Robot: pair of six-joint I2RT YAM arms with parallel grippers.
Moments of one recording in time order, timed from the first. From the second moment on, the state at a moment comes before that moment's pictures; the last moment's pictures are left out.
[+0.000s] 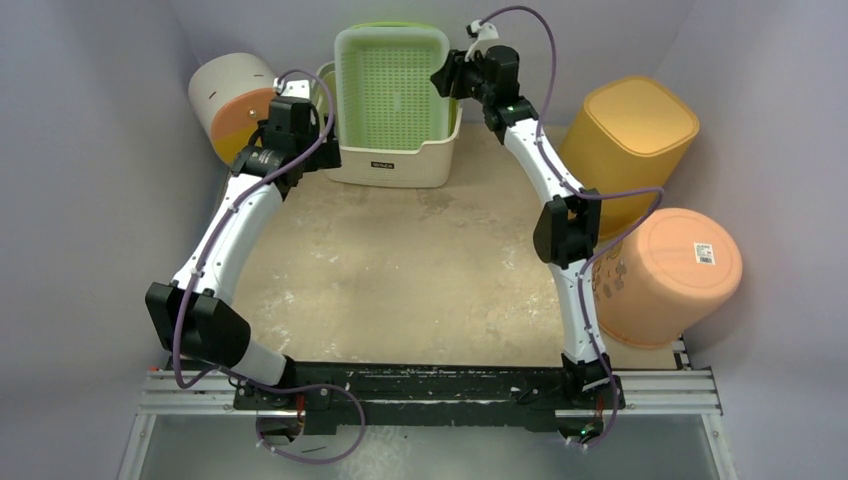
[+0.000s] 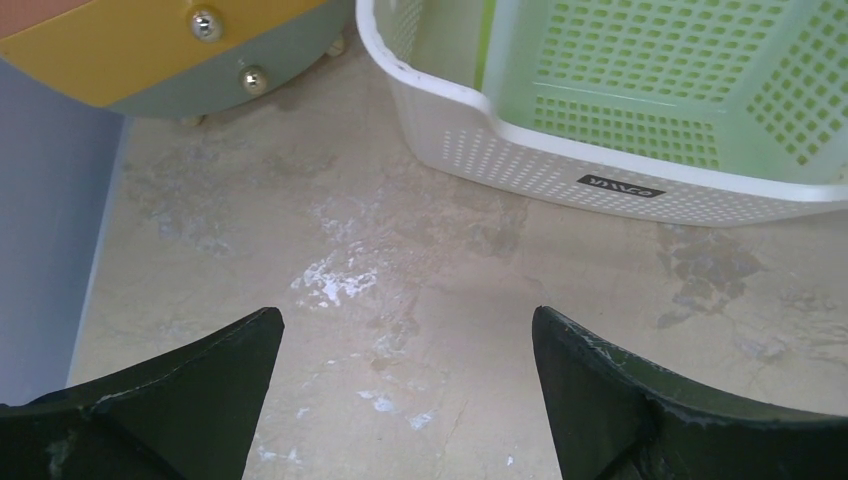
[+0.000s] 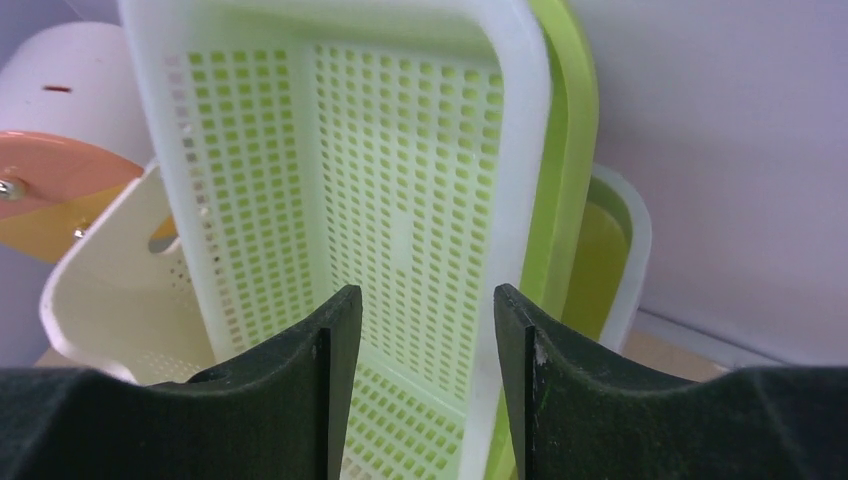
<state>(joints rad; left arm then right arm) -0.24 1.51 1.55 -0.67 -0.32 -0.22 0.33 2.39 2.43 -0.13 -0.23 0.23</state>
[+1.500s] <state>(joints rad) -0.19 1.73 1.71 -0.56 -0.02 -0.25 0.33 2.42 2.39 -0.09 -0.17 0.26</state>
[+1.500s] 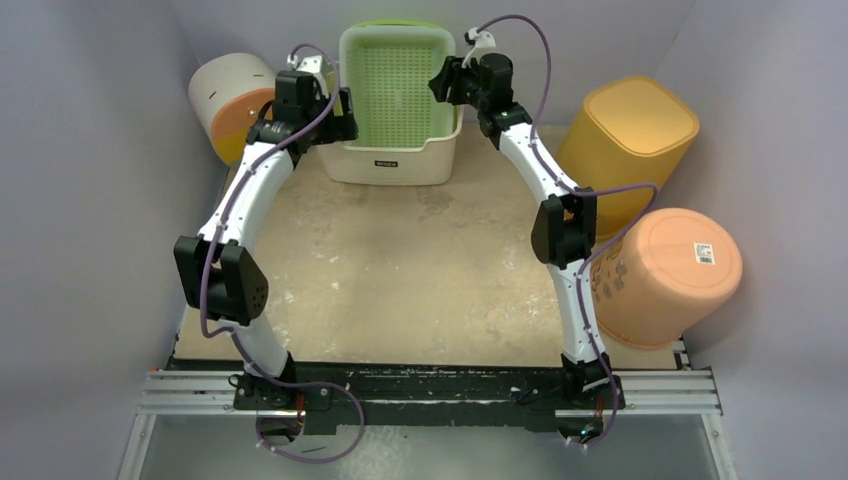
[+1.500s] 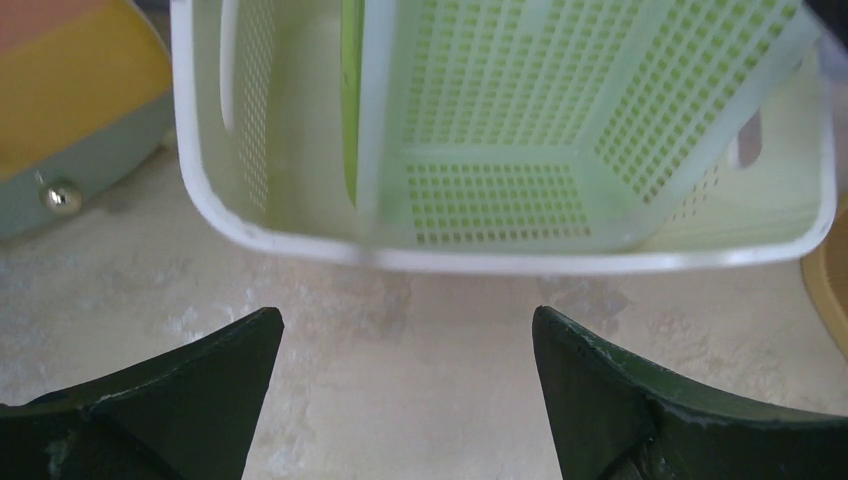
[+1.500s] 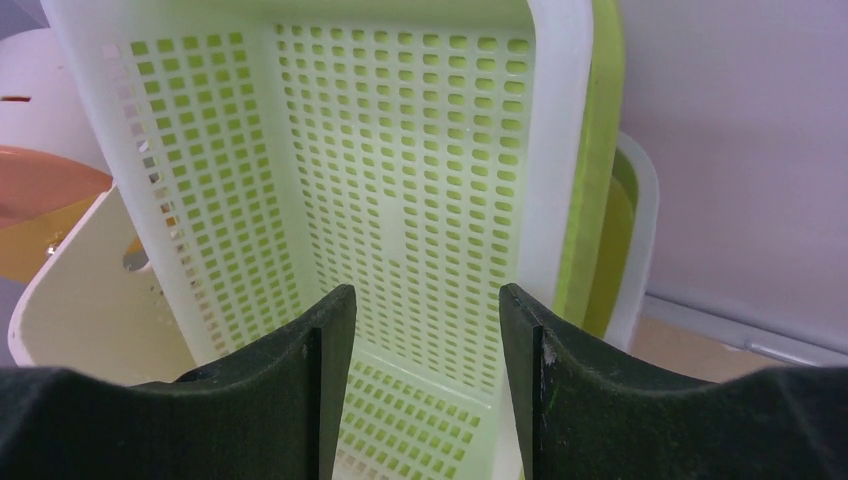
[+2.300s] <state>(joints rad) -0.13 2.19 2.05 -0.28 0.13 -0.22 0.32 1.99 2.08 -0.09 -0.15 0.21</state>
